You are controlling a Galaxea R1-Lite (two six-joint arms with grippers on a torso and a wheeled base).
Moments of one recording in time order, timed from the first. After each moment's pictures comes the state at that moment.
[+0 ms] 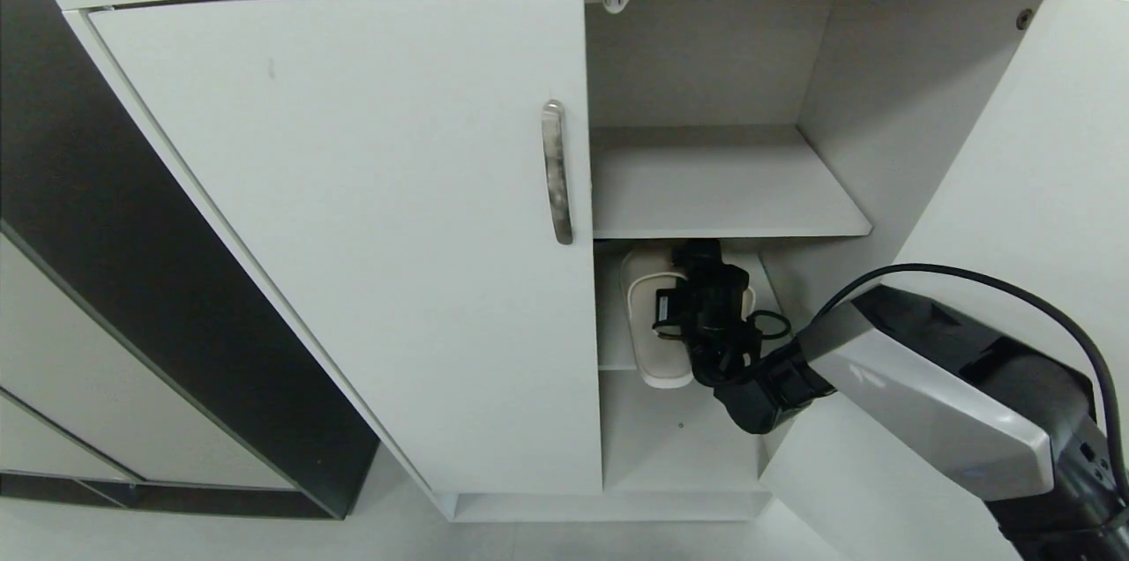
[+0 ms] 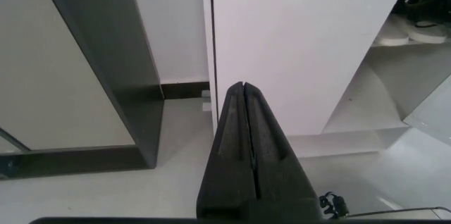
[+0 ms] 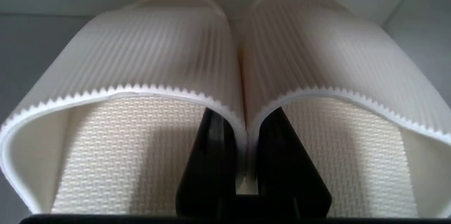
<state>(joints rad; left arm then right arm) 0.00 0.00 0.00 0.00 -0.04 0.02 0.56 2.52 -1.51 -0.97 -0.56 0.04</state>
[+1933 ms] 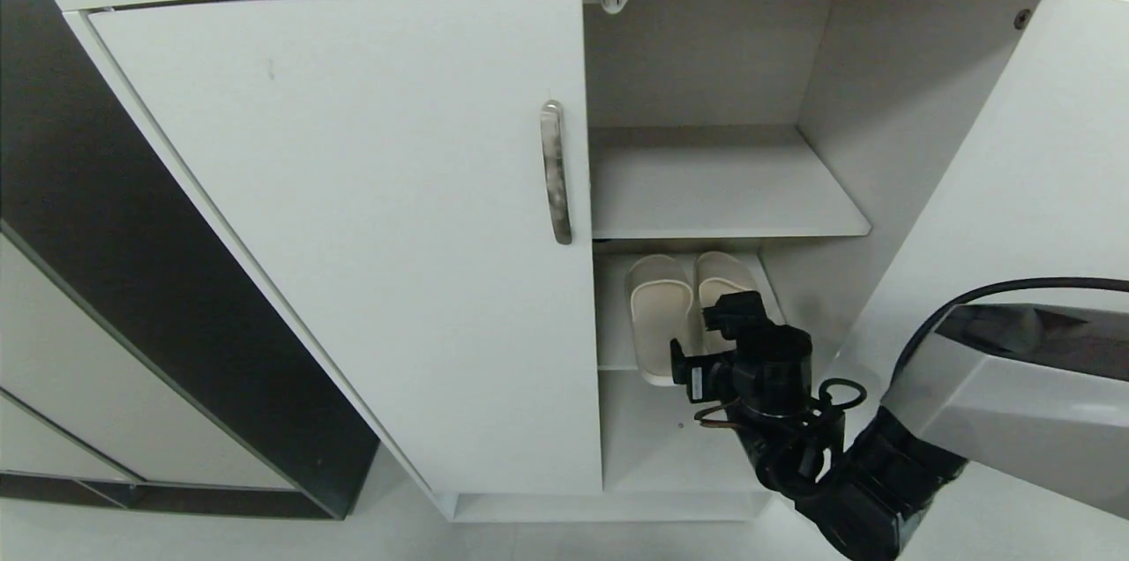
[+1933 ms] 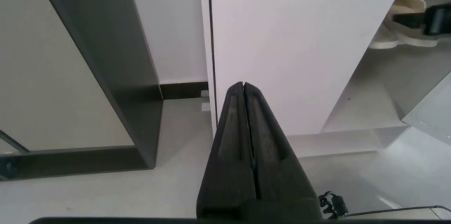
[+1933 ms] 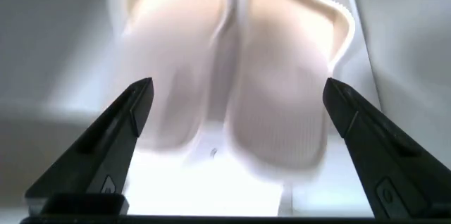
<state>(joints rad) 0.00 0.00 0.00 0.00 -0.04 0.02 0.69 2.21 -0.80 -1.25 -0.60 0.04</state>
